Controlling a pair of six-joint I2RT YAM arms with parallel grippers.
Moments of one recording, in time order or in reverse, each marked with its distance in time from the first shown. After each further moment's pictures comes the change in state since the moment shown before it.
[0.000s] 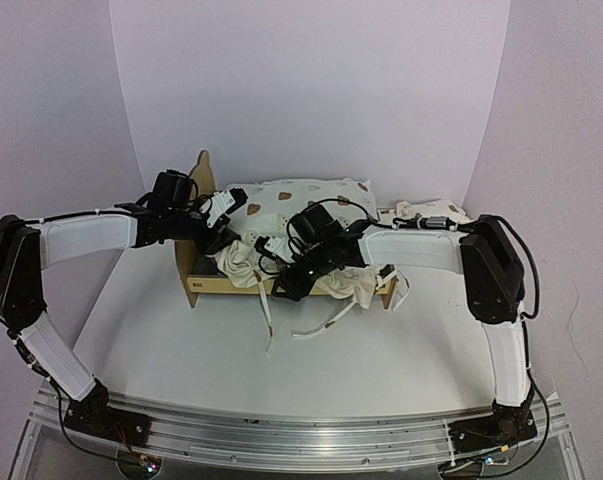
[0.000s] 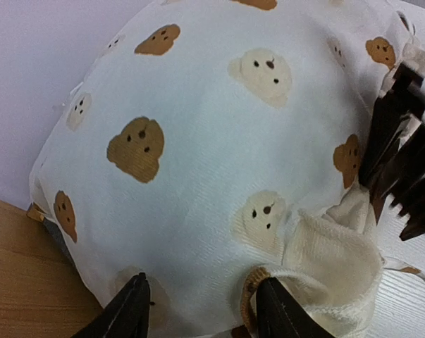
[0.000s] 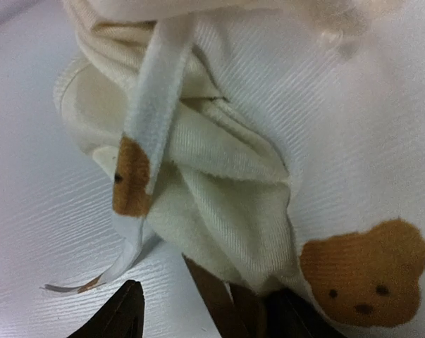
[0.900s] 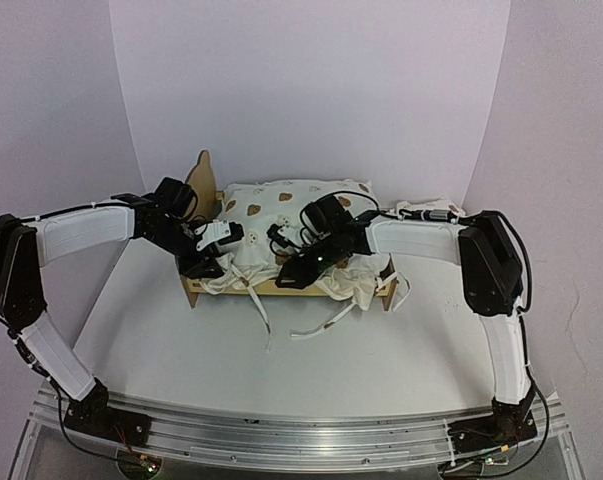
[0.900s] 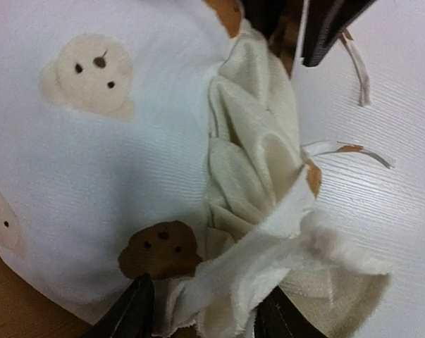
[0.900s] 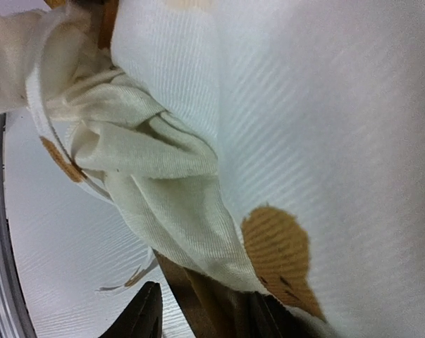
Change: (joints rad) left arm 0.022 -0.003 0.073 -0.476 0.065 0.252; right arm -0.089 0.042 0.057 -0.041 -0.233 0.169
